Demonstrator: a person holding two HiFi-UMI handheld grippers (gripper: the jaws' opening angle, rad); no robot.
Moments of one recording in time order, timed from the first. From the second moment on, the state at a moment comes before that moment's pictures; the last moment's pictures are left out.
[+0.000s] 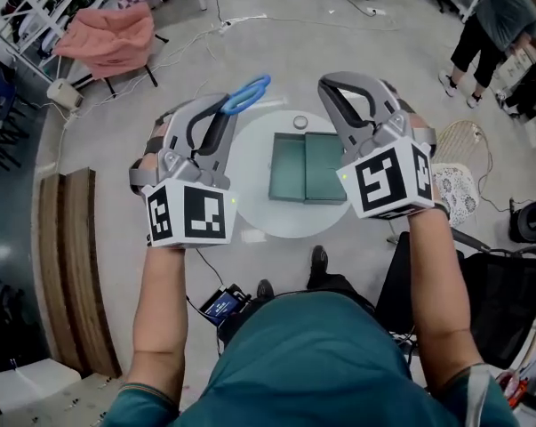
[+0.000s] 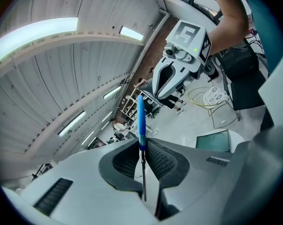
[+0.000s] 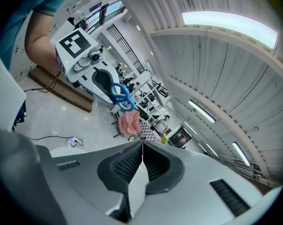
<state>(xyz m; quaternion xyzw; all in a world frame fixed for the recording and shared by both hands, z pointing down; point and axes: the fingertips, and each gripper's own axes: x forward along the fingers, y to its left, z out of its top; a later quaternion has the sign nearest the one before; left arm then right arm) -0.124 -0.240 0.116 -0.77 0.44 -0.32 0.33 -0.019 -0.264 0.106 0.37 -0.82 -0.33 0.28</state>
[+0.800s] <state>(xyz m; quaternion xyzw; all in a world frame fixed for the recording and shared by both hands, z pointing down) -0.141 -0.276 0.170 -0.76 0.46 -0.37 0.27 -0.045 -0.315 0.149 0.33 -0.85 -0.30 0.27</state>
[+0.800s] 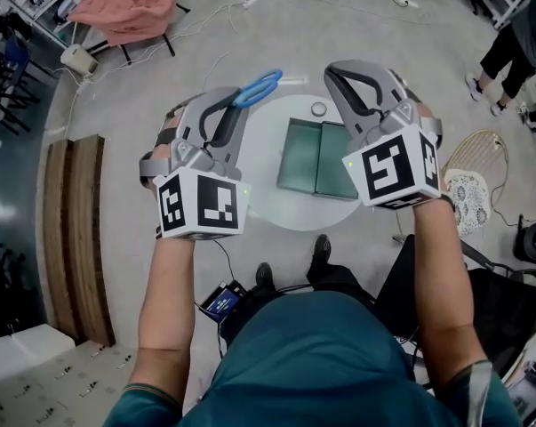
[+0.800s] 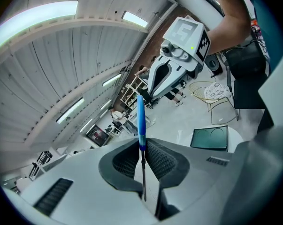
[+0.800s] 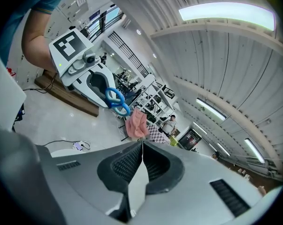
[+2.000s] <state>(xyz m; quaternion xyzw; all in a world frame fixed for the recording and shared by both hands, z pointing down) -0.103 -0.336 0.346 -0.79 0.43 -0.40 0.16 0.005 -0.376 0.302 0.32 -0.86 -0.22 0.32</state>
